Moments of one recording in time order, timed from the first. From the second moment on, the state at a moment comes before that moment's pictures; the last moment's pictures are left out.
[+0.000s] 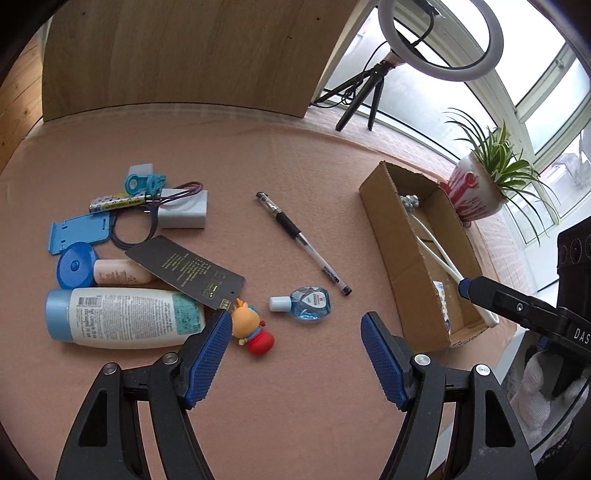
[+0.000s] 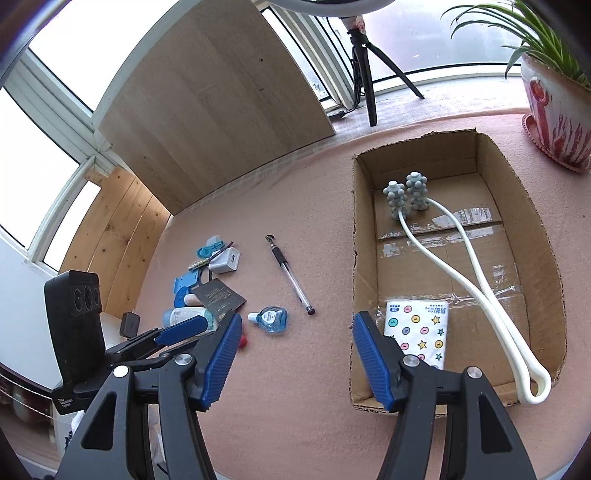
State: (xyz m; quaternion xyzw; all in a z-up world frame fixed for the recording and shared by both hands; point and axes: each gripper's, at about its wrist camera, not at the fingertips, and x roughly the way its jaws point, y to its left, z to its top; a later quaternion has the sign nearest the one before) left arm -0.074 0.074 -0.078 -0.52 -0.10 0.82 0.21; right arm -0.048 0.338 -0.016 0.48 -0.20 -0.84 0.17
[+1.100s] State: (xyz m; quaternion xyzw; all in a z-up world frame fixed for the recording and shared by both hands) left arm -0.166 -0.097 -0.117 -0.55 -0.14 0.82 0.09; right arm -0.124 0.198 -0.095 0.58 -0.08 -0.78 0.21
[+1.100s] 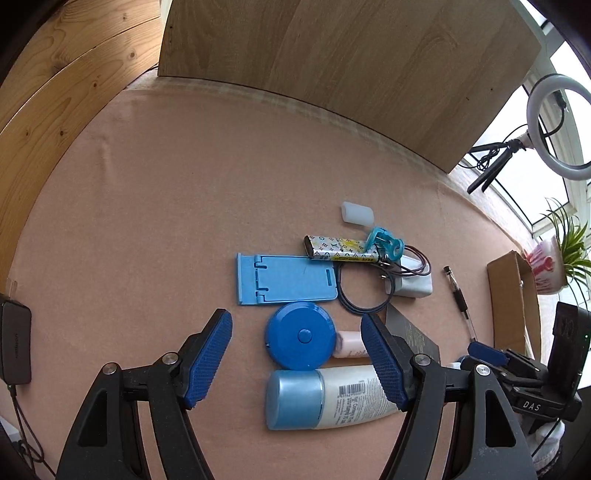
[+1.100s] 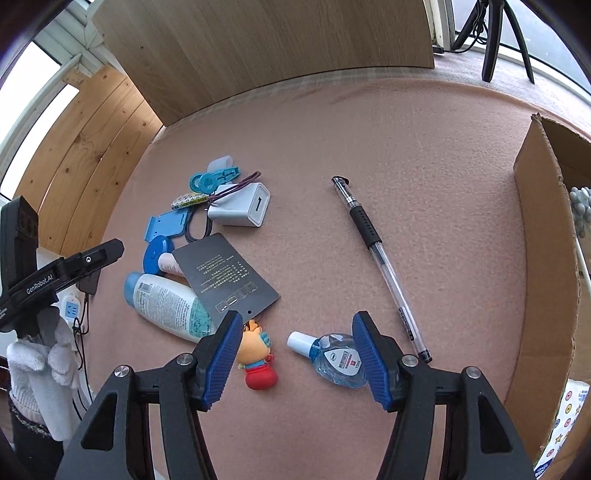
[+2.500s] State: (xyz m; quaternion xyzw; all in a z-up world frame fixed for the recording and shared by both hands) left arm -0.107 -0.131 -0.143 -0.55 -0.07 0.83 0.04; right arm -0.101 0.192 -0.110 0.60 -0.03 -0.78 0.19
